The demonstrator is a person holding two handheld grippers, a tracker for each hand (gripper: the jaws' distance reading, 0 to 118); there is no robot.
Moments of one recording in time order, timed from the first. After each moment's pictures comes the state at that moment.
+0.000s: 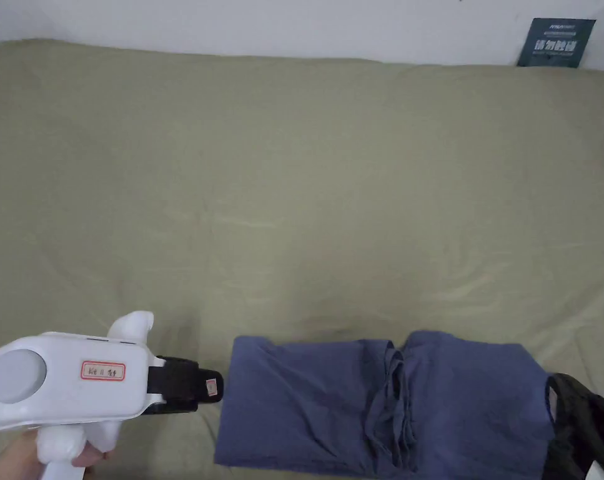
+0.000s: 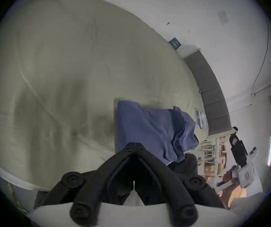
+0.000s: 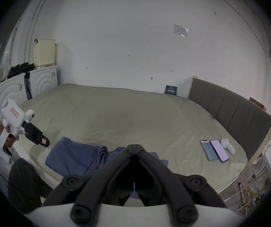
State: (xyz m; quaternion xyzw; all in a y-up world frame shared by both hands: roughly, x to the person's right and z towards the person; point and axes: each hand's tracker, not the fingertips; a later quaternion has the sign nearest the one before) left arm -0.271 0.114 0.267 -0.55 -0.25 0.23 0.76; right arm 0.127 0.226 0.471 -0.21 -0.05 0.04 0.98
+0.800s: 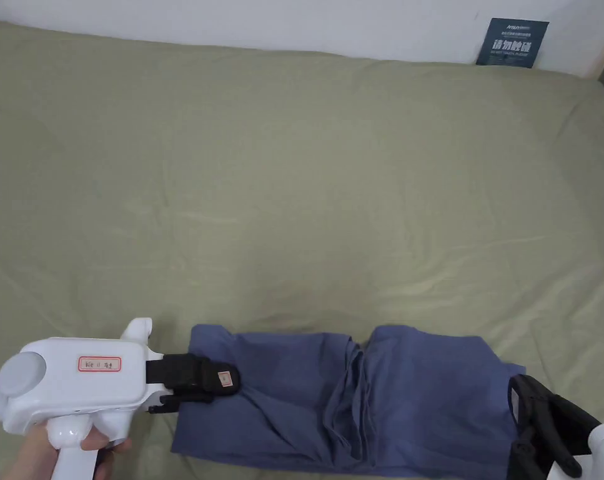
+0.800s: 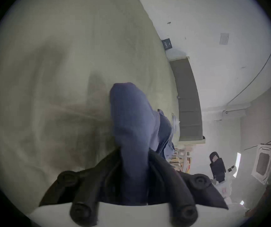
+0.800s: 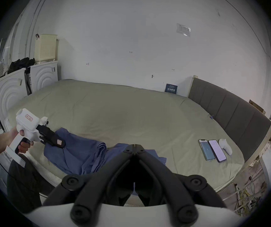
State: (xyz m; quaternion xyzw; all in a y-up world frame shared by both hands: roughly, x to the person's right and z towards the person) left arm -0.245 0.074 0.243 -0.55 -0.31 0.36 0.69; right arm 0.127 0.230 0.475 -0.22 -0.05 0.06 0.97
